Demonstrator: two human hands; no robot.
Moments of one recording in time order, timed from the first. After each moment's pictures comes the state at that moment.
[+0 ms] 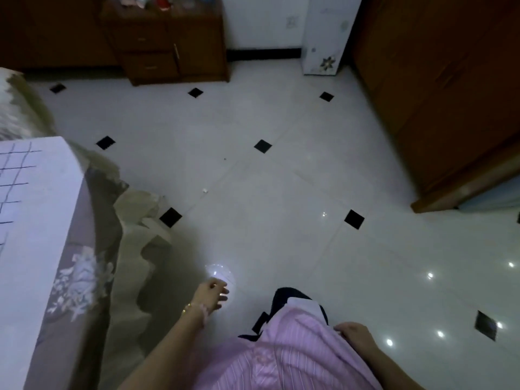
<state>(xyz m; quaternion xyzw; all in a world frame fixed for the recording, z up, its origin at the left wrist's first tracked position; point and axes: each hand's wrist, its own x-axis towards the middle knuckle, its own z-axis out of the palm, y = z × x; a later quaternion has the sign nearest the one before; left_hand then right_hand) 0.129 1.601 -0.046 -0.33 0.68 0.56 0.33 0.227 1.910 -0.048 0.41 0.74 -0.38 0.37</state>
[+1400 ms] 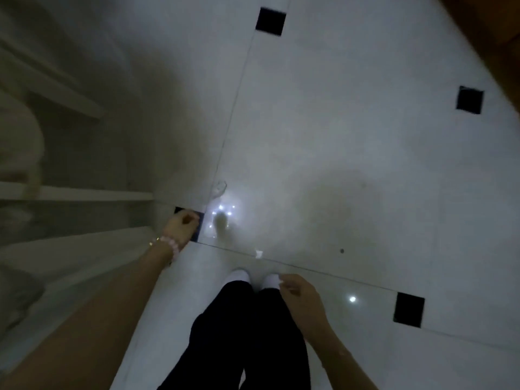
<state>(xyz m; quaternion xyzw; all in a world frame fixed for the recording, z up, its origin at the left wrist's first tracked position) -0.454 1.322 -0.490 -0.67 0.50 0.55 0.06 -0.610 1.543 -0.420 -0.09 0.80 -0.20 0.56</state>
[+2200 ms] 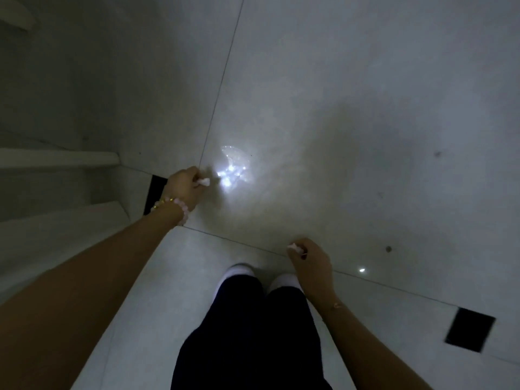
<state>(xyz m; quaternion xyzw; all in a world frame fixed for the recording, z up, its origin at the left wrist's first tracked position) -0.470 1.296 -0.670 -0.61 0.67 0.41 0.11 -0.629 1.537 -0.650 -0.18 0.84 -0.18 0.47</state>
